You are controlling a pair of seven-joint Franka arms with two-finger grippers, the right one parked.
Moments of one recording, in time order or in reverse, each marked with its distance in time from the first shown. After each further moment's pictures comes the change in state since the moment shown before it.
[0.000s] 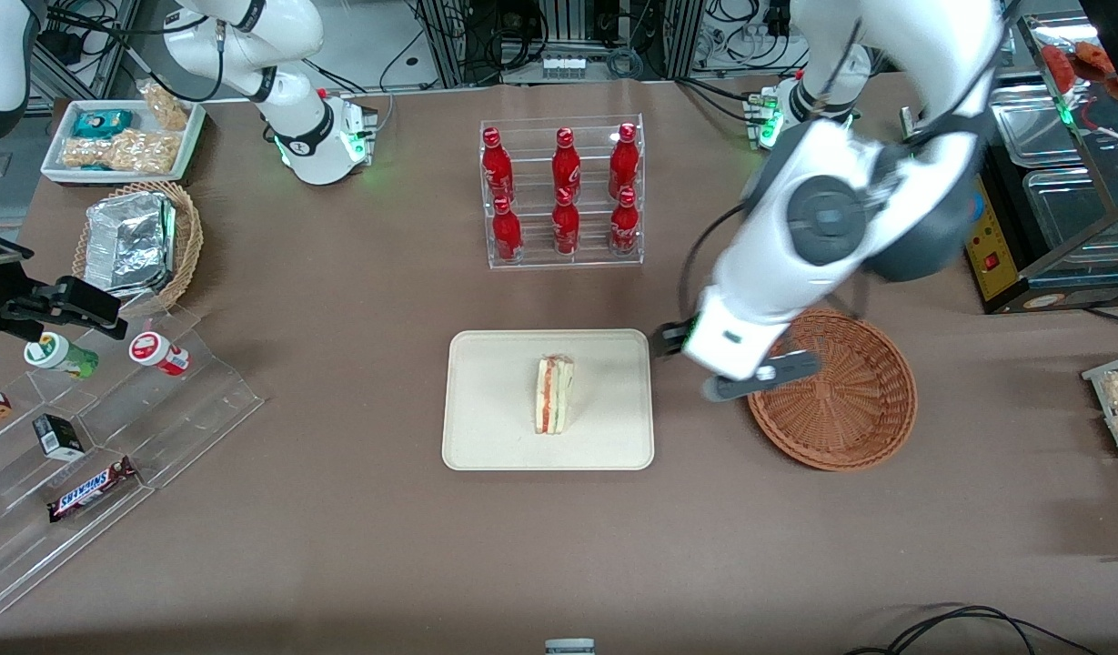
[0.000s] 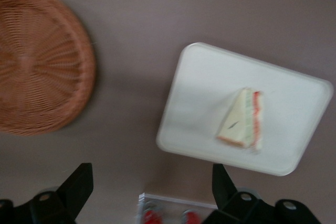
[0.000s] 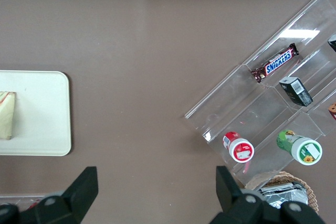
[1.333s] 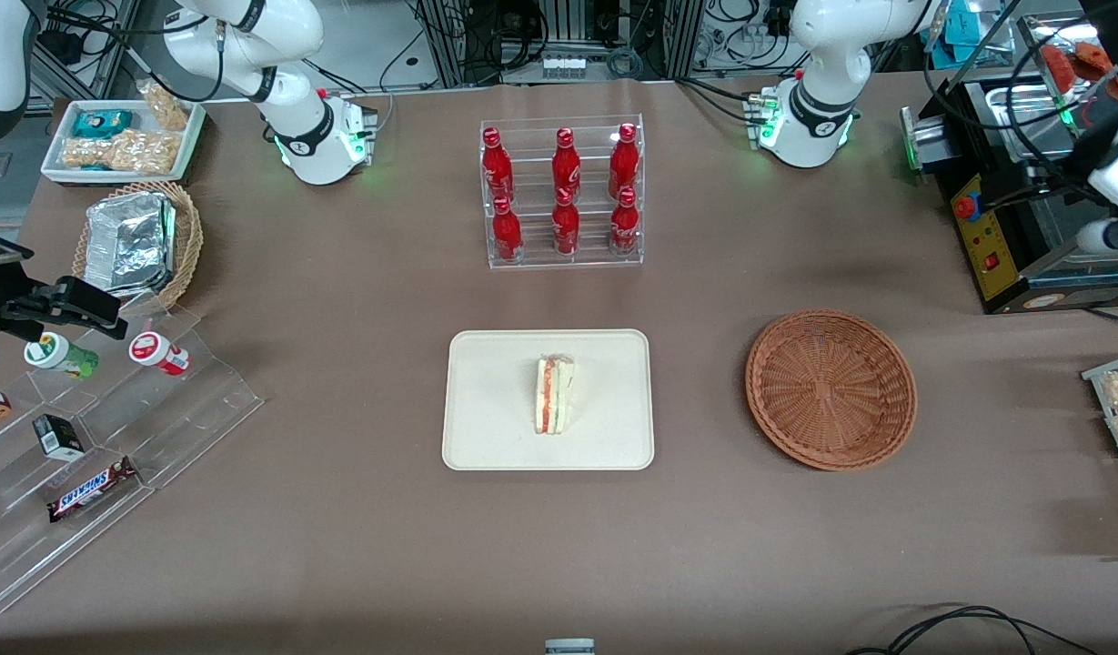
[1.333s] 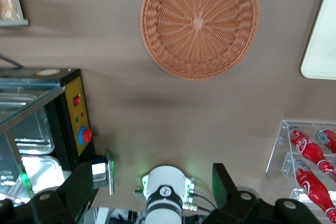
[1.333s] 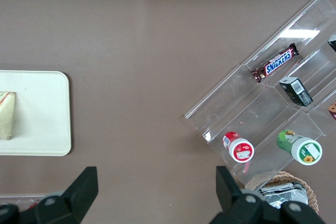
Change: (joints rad) arm 0.479 -0.373 -0.035 -0.098 0.087 -0.413 0.637
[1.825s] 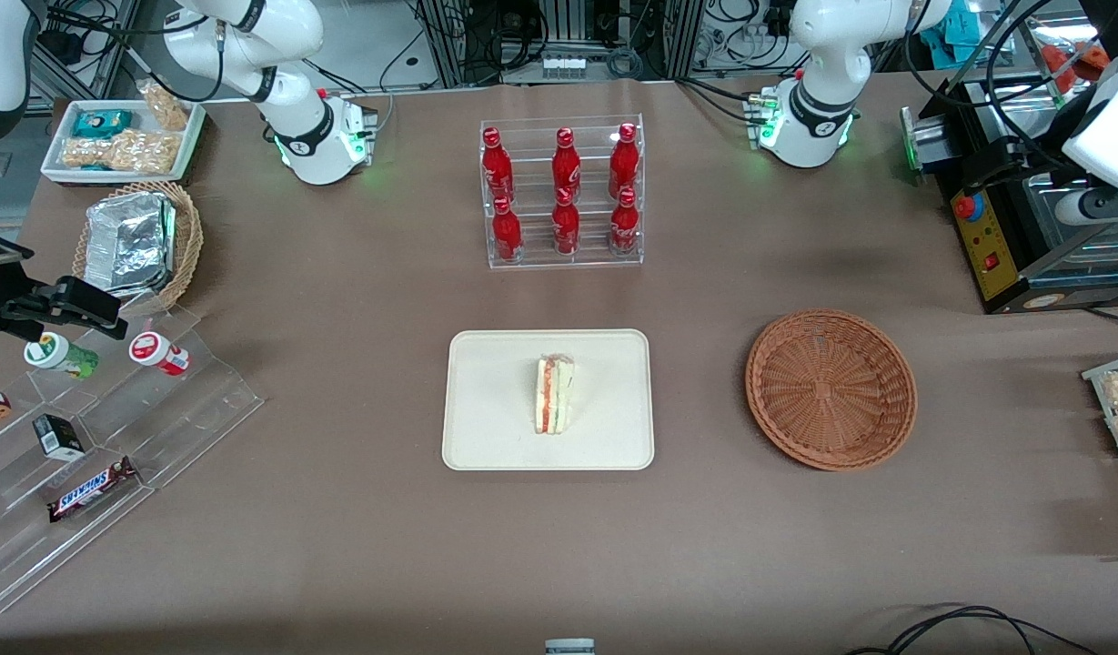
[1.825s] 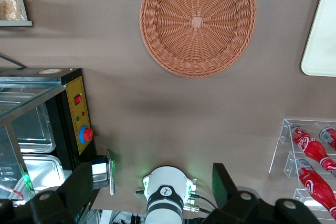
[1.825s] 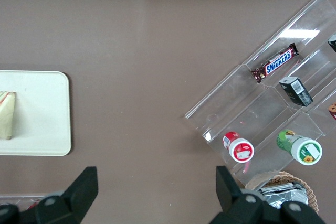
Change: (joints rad) arm -0.005 -0.073 0.002 -0.071 -0.002 0.007 -0.003
